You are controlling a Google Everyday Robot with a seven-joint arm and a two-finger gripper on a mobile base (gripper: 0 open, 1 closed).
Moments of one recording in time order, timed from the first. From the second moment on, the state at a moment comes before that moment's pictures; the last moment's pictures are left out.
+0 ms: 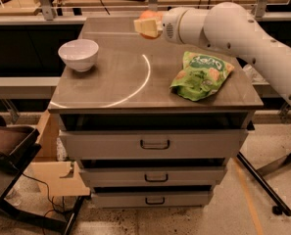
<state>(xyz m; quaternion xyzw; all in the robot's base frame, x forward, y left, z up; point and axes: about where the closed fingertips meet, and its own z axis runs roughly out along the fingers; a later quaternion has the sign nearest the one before) 0.745 -0.022 0.979 -0.27 0.72 0.22 0.60</state>
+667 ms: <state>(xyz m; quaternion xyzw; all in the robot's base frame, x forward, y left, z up) 0.735 0.001 0.966 -0.28 0.72 0.21 0.59</state>
